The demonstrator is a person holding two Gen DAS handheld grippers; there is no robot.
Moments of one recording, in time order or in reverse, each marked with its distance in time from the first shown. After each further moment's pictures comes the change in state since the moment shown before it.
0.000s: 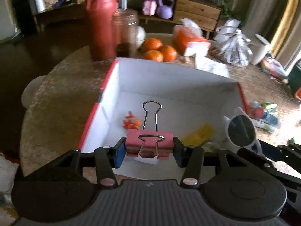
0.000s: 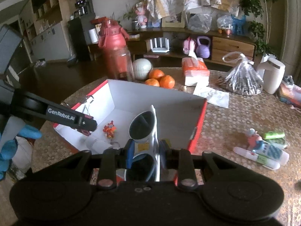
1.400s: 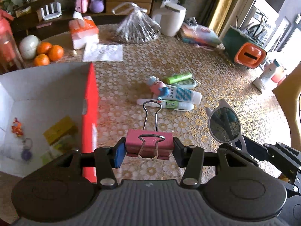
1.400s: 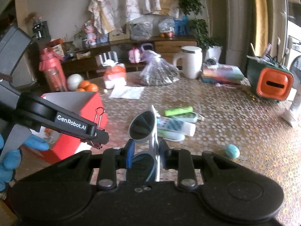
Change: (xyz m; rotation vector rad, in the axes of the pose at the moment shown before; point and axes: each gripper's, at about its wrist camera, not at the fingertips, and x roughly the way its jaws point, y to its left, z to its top) left arm -0.008 -0.234 -0.031 0.201 0.045 -0.244; right arm -0.121 -0.155 -0.073 0.161 -0.105 -0.200
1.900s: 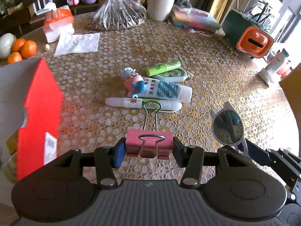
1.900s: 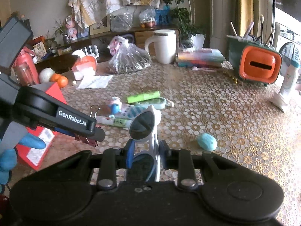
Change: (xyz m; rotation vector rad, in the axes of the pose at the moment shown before) left arm 0.081 -0.060 0.018 0.017 0.068 0.013; right arm 0.036 -0.071 -0.021 0.061 0.043 -0.086
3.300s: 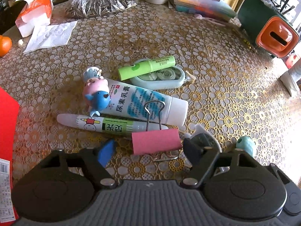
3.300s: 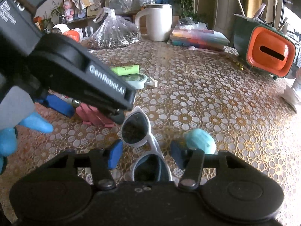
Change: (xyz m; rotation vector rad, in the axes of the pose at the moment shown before) left arm 0.110 -0.050 0.044 -0.048 0.071 0.067; right arm 0.096 -0.049 -0.017 -0.068 0.083 -0.035
